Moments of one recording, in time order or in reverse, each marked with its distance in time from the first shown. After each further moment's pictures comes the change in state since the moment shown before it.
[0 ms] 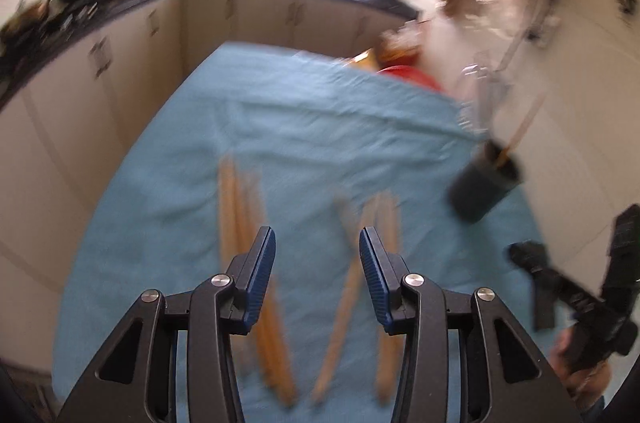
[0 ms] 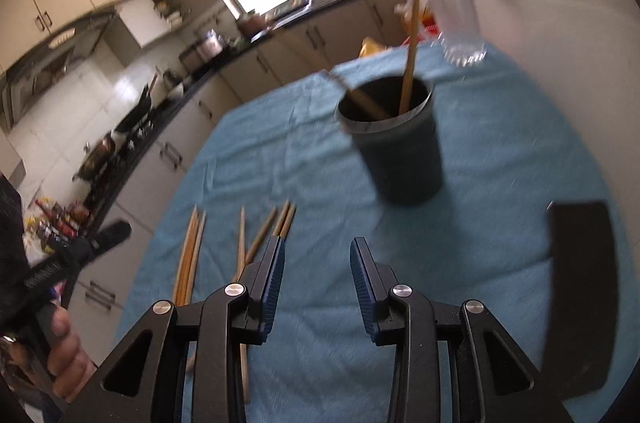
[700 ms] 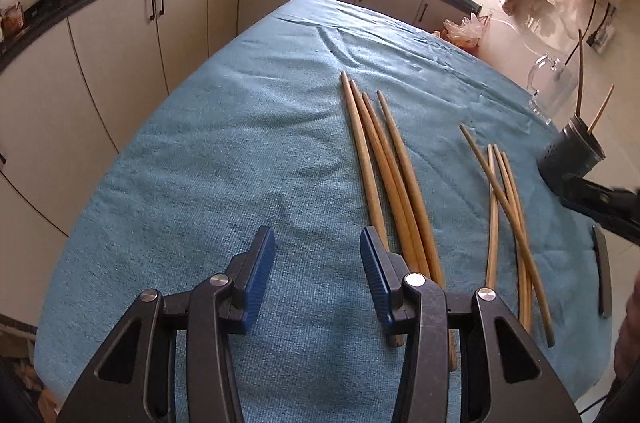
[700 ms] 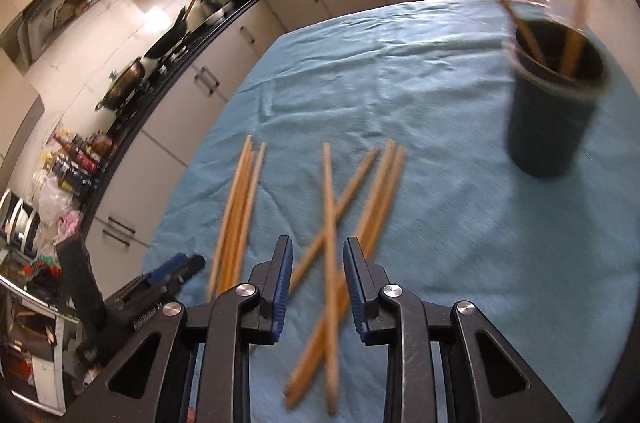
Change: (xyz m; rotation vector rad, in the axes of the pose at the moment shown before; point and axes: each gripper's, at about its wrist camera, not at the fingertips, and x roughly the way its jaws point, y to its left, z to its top) left arm 0.031 0.088 -0.062 -0.102 0.025 0.092; right arm 0.080 0.082 -0.007 -0.137 0.242 0.104
